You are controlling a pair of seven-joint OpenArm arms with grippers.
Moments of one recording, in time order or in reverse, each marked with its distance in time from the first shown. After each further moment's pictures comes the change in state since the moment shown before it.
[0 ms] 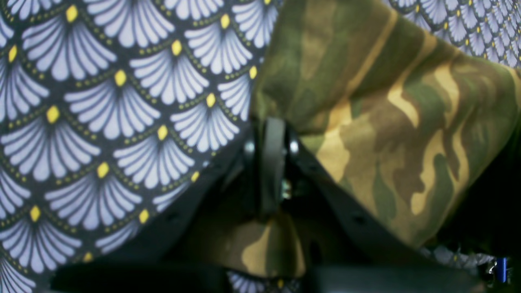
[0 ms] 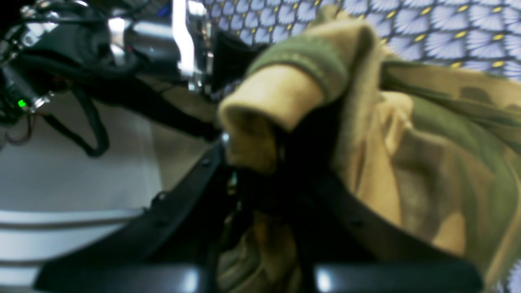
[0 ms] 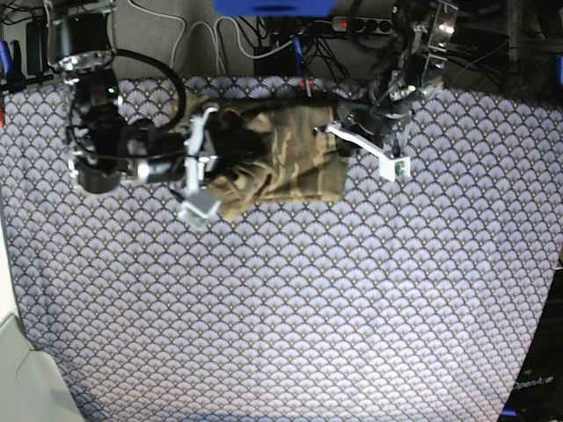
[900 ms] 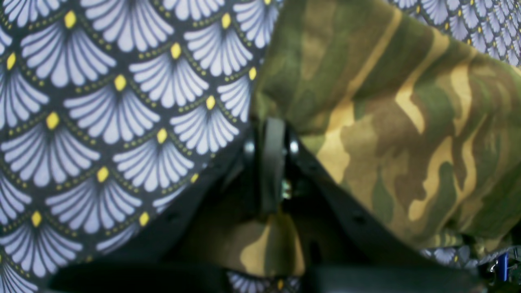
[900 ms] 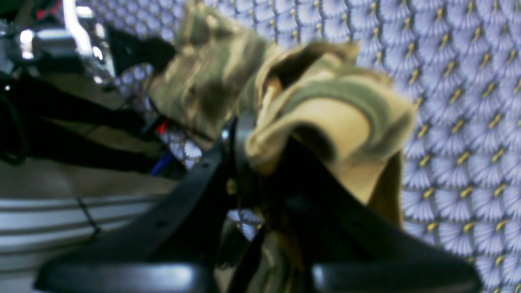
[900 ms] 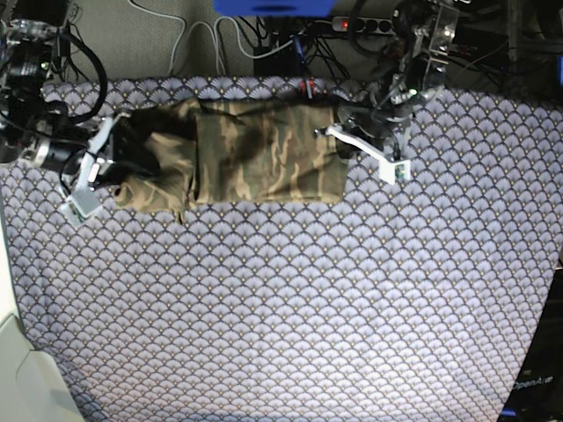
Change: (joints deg) left arm -0.9 -0.3 0.0 -0.2 0.0 0.0 1.0; right arm -11.0 6.3 26.8 13.4 0.2 0.0 -0.7
